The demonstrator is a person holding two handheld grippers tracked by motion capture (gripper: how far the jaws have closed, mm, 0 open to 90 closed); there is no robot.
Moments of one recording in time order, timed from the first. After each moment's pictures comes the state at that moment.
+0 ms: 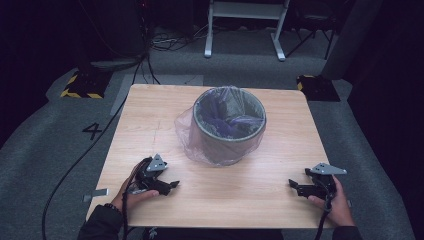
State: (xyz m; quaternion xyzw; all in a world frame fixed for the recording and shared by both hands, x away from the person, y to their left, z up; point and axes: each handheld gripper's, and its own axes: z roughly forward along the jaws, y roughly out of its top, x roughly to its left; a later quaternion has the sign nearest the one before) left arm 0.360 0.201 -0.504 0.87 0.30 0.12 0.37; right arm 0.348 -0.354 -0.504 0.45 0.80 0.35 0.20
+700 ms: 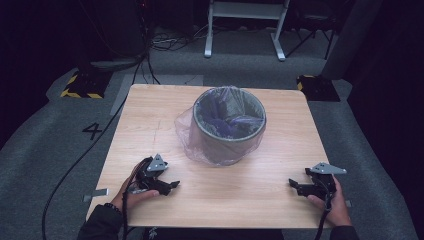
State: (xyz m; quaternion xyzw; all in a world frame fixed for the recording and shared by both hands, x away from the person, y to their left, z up) left arm 0.360 0.200 -0.504 0.87 0.30 0.12 0.37; right arm 0.349 -0.354 -0.504 0.45 0.80 0.35 0.20
